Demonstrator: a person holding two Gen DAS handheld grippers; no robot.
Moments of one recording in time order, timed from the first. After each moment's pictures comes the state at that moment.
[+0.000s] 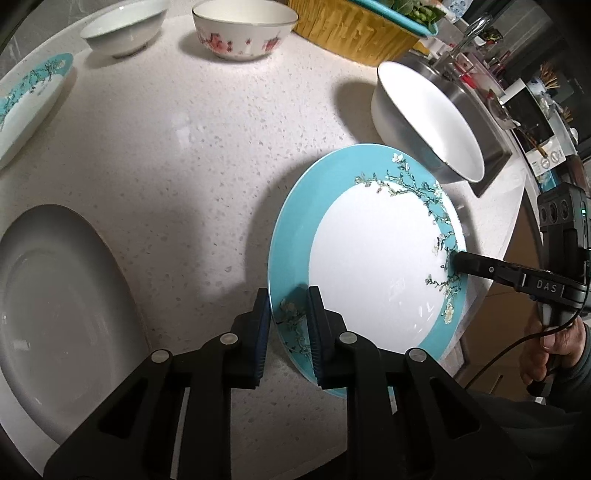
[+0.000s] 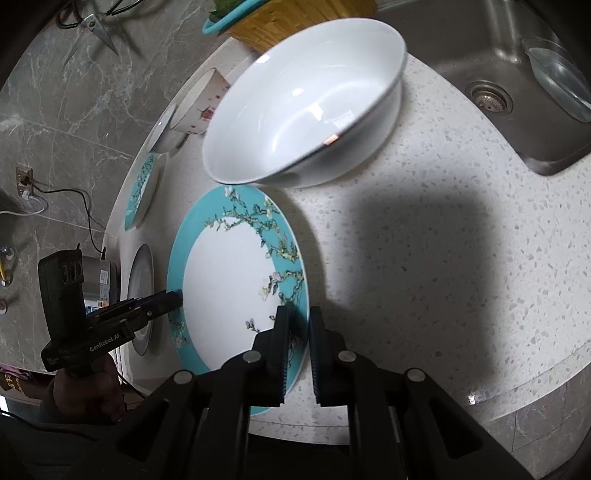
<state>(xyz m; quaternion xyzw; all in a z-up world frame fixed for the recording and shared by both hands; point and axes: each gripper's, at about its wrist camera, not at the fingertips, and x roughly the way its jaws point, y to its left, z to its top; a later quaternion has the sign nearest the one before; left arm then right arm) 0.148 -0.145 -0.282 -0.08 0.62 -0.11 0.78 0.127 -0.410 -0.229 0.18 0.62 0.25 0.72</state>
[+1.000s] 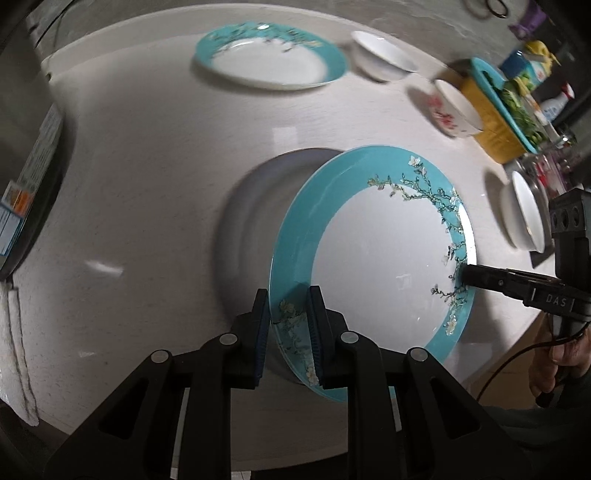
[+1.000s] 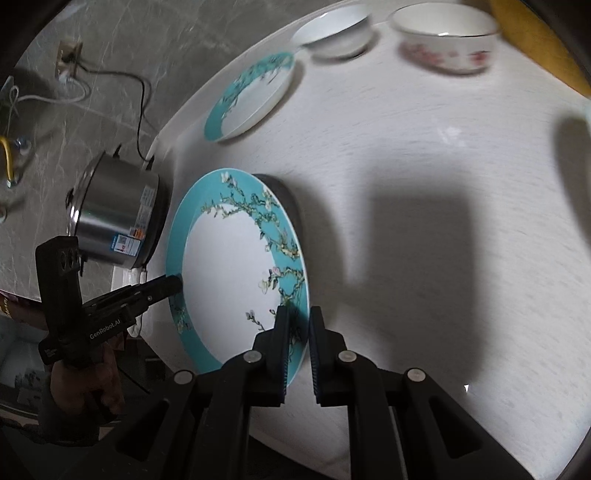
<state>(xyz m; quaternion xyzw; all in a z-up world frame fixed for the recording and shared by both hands) 0.029 0.105 -0.247 -0.17 0.59 0.07 0.79 0.119 -0.163 -0.212 0.06 0.64 0.39 0.66</state>
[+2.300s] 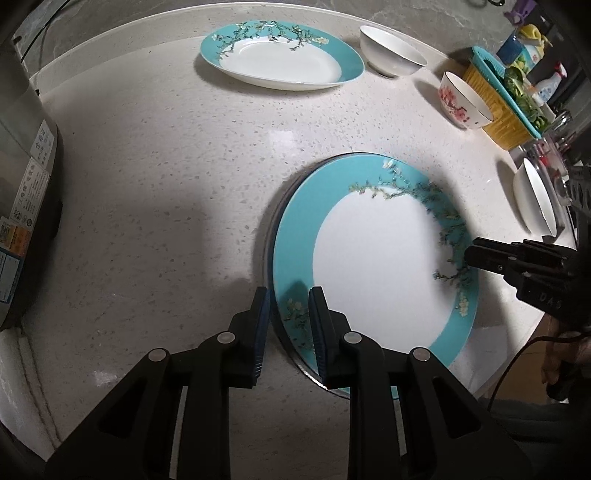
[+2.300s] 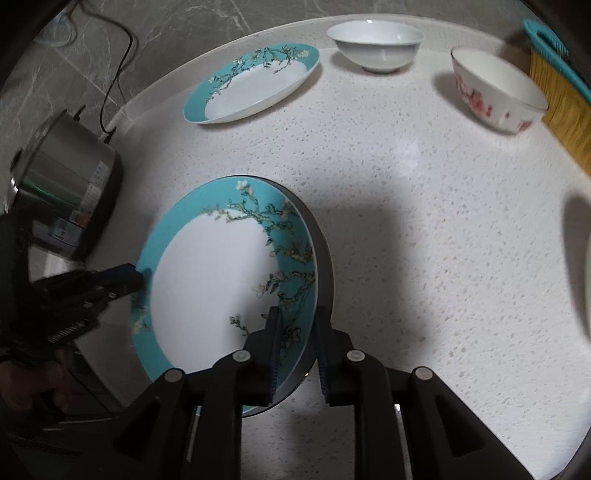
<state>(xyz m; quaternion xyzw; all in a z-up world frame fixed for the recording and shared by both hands) 0.040 0.135 -0.265 -0.13 0.59 0.05 0.80 0.095 -0.098 -0.214 -0.09 0.58 0.32 0.74</state>
